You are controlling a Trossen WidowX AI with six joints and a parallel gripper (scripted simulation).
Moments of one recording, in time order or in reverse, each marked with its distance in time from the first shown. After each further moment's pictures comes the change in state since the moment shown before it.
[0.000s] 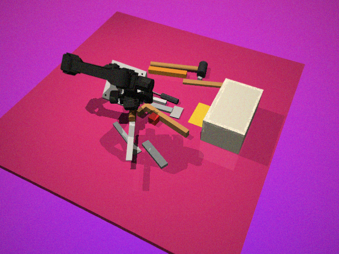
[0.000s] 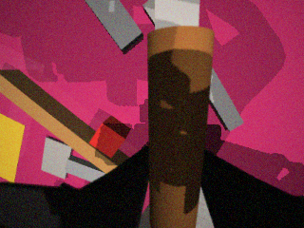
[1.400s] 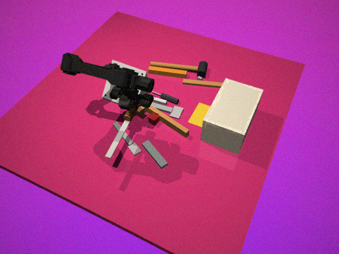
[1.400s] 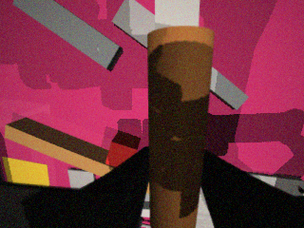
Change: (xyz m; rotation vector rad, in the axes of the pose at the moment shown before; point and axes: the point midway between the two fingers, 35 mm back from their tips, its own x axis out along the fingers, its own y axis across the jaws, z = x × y) arm 0.000 0.000 -0.001 0.331 0.000 0.002
